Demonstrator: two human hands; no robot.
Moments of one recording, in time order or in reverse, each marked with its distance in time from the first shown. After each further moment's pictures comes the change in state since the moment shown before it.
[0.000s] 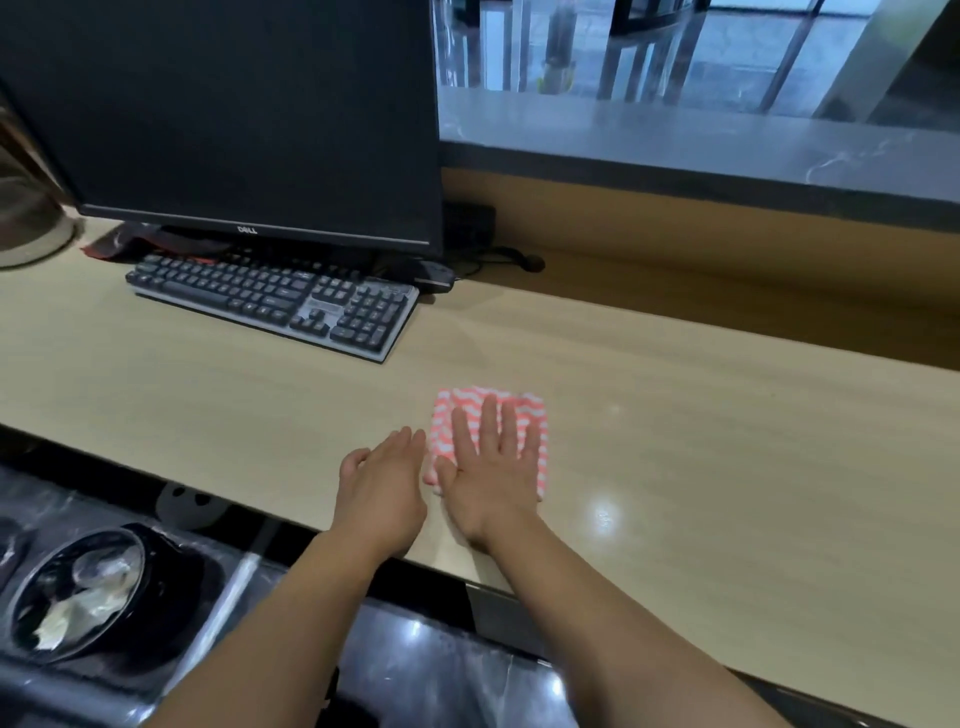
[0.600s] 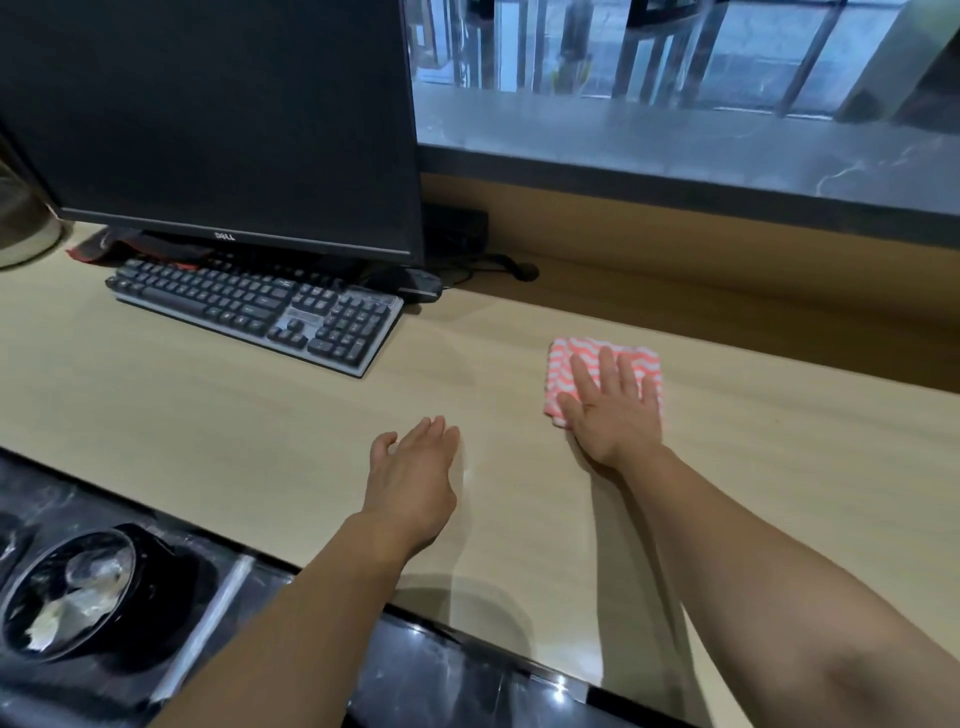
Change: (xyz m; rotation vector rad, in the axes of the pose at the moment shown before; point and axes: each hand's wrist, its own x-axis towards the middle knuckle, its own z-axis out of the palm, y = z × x) left_hand 0.047 0.046 0.010 0.069 -0.032 0.046; right_hand 0.071 0.157 -0.063 -0.026 0.034 0.141
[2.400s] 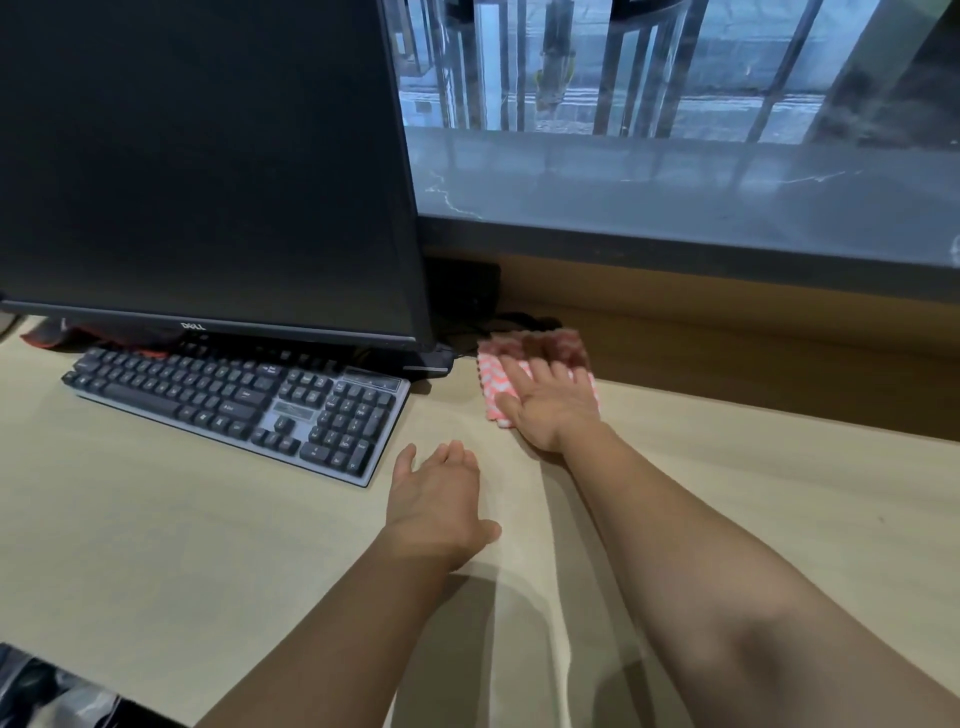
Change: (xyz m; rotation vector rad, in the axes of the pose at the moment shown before) left_hand 0.115 -0.013 -0.036 0.207 -0.319 -0.009; right_hand 0.140 -0.092 -0.027 -0.034 -0.039 -0.200
